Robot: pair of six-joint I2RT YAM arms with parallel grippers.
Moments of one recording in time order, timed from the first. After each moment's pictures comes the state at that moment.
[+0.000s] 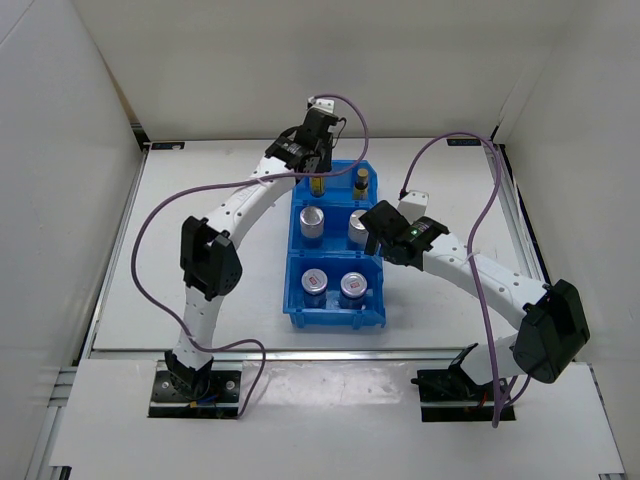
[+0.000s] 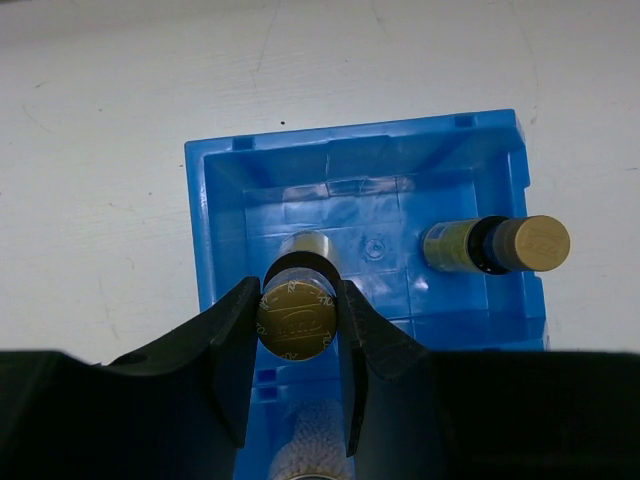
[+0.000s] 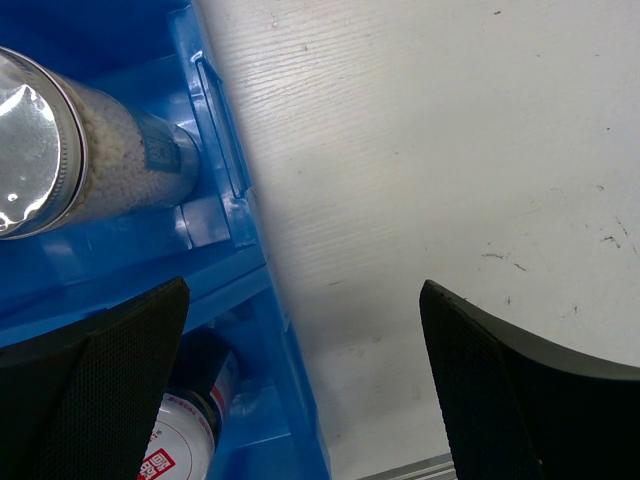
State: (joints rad) left arm -0.61 2.14 2.17 -0.69 -0.38 -0.27; right arm 0.77 1.40 1.12 -0.85 0.62 0.86
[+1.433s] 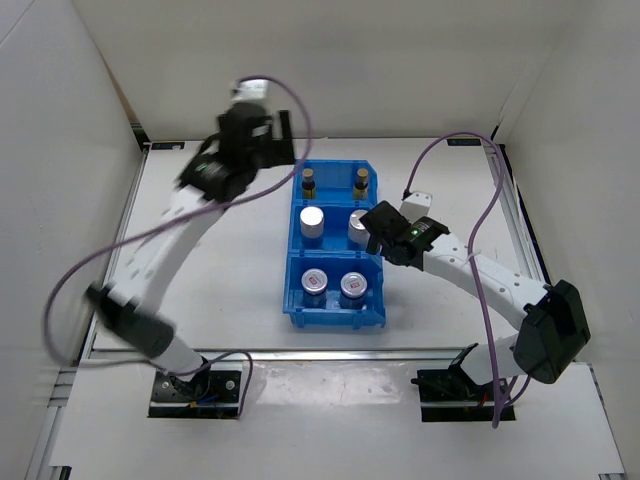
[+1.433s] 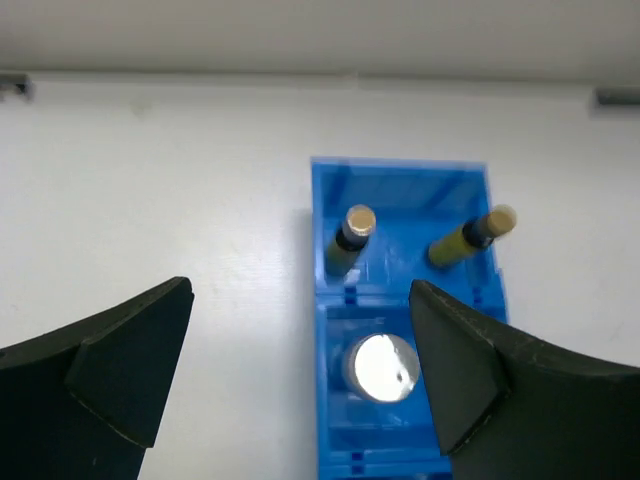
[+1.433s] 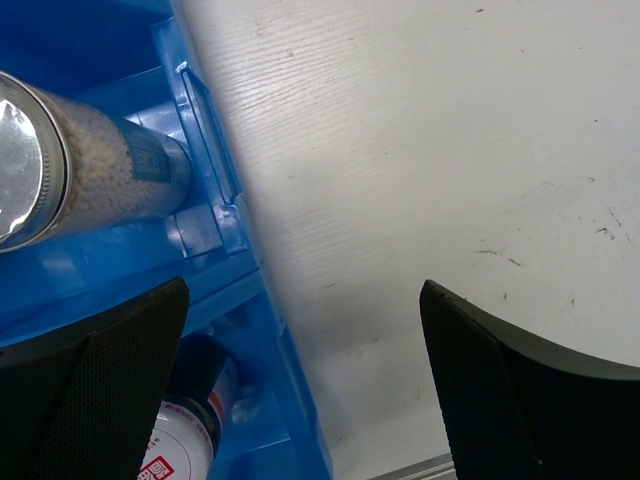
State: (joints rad) left arm -0.56 1.68 1.87 -0.66 -0.41 -0.29; right arm 0.77 1.40 1.12 -0.86 0.64 0.89
